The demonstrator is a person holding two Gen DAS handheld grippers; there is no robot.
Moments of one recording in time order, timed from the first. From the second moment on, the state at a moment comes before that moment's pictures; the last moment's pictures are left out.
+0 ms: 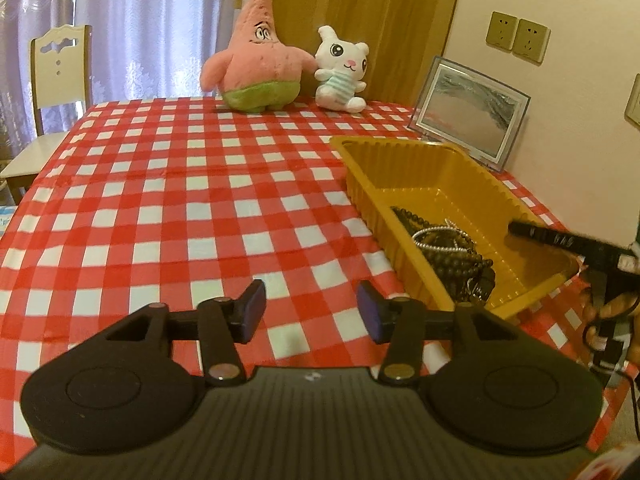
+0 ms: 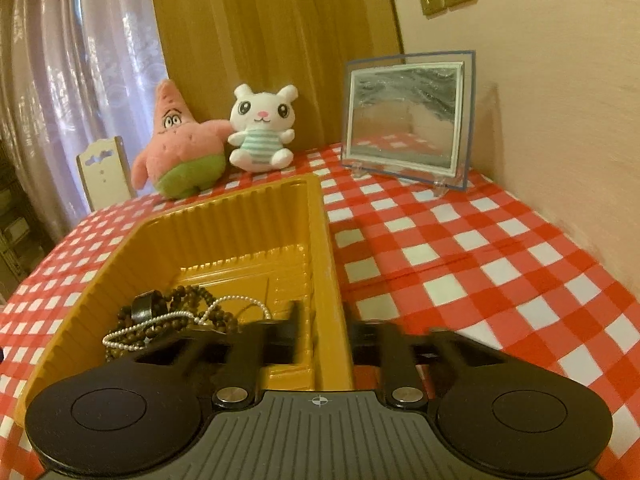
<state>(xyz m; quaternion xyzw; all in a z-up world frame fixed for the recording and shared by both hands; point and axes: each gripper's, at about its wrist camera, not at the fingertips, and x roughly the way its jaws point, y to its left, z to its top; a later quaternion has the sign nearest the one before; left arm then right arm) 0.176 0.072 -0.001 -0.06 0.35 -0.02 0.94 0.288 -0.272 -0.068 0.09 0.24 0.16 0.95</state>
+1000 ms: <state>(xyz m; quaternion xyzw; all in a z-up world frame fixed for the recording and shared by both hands) 0.055 0.037 0.027 -0.01 0.33 0.03 0.94 0.100 -0.216 -0.010 0.10 0.35 0.14 0.92</state>
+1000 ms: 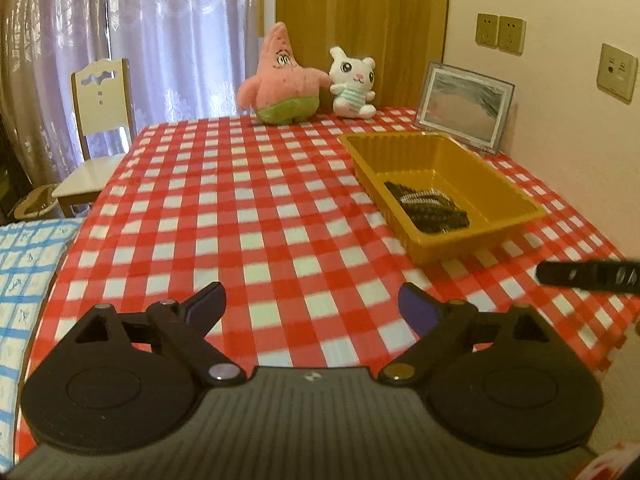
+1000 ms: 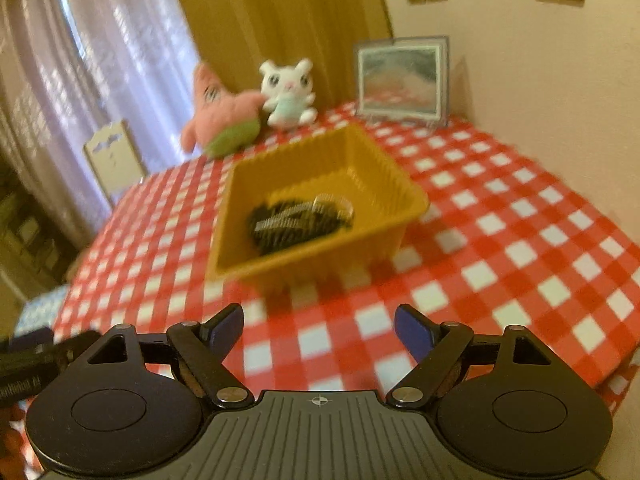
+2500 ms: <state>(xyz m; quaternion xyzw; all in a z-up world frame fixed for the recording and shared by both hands) 0.003 0.018 0.003 0.00 0.36 0.00 0.93 0.037 -0.193 -0.039 0.04 0.37 0.18 0.91</state>
